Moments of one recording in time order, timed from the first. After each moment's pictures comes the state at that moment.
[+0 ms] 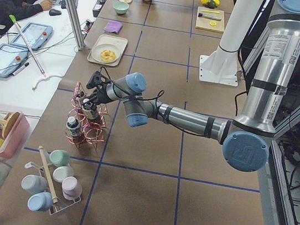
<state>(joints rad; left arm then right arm) -1.19 -1.67 -1.53 -2.63 -1.71 -0.80 1.60 -1.59 1.68 -1.48 2.50 0.07</state>
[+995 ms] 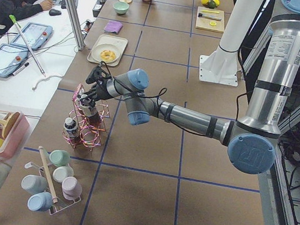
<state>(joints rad) -1.22 -1.65 -1.60 -2.63 -1.72 -0.78 1.60 -1.60 1.68 -1.48 2.50 0.08</state>
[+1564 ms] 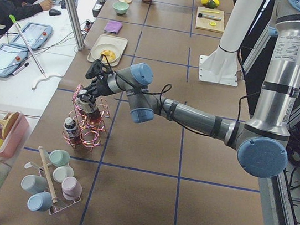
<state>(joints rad) -1.33 -1.62 -1.69 -2.58 -1.82 -0.78 1.60 -1.60 1.68 -1.48 2.50 0.07</state>
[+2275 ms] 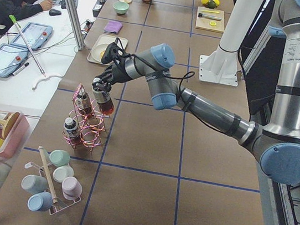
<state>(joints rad) -1.36 -1.50 -2.01 -2.35 -1.87 -0.79 1.60 -1.60 1.68 -1.48 2.50 0.07</state>
